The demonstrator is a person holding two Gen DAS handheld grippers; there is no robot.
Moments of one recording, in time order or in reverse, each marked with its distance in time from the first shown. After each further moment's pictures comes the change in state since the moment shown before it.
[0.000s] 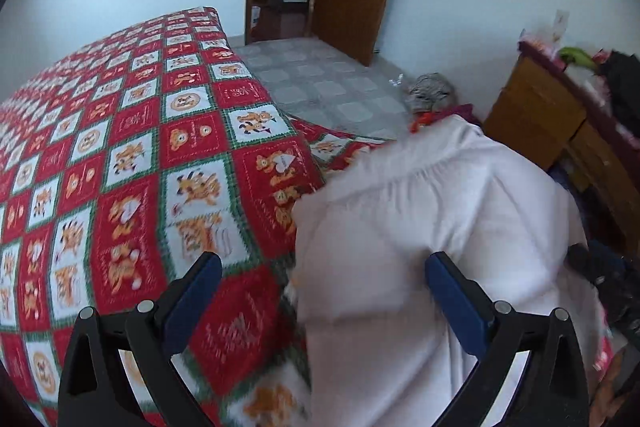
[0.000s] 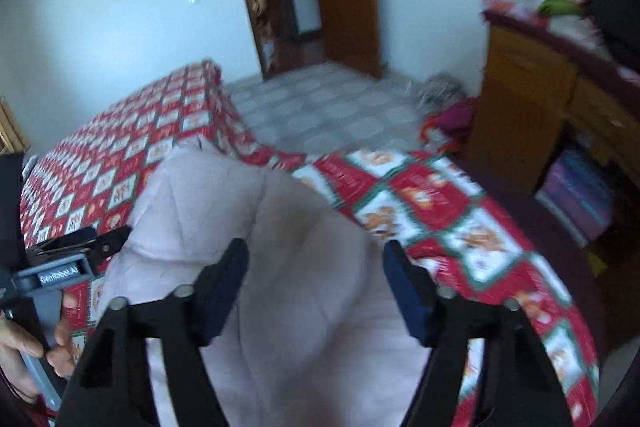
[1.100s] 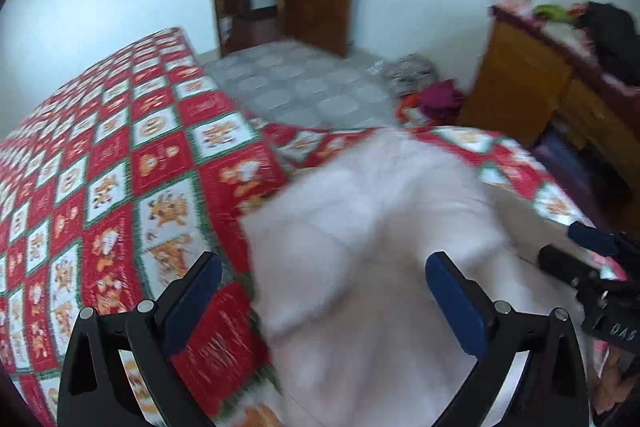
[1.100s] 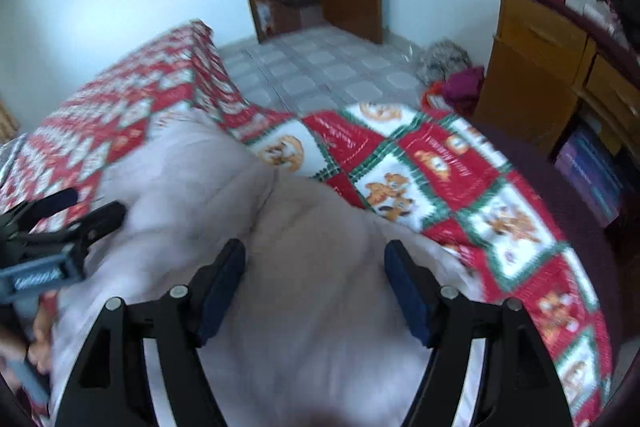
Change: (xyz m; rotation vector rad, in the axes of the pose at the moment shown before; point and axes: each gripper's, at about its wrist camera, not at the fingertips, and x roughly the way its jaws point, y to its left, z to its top) left arm -0.012 -0.031 -0.012 0.169 0.000 -0.060; right arm -0.010 -0.011 -0.022 -0.058 0.055 -0.004
